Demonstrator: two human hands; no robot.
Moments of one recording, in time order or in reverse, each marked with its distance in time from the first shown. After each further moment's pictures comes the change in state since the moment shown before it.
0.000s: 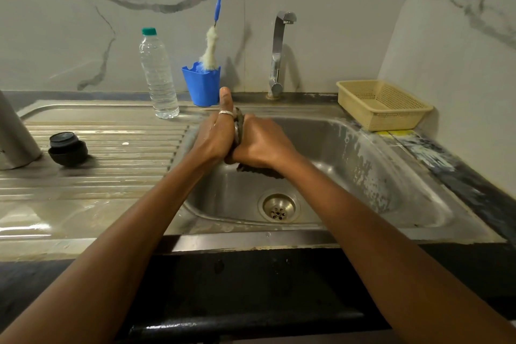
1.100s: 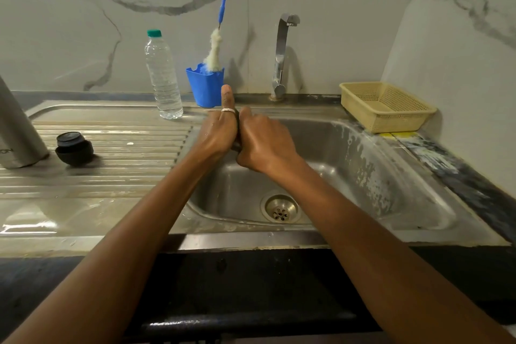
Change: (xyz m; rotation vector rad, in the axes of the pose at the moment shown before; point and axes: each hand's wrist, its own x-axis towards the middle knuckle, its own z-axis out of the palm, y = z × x) left_hand -0.001 0.012 -0.004 -0.040 0.018 0.016; right_hand -0.002 -0.005 0.001 -0.249 0.160 -0.110
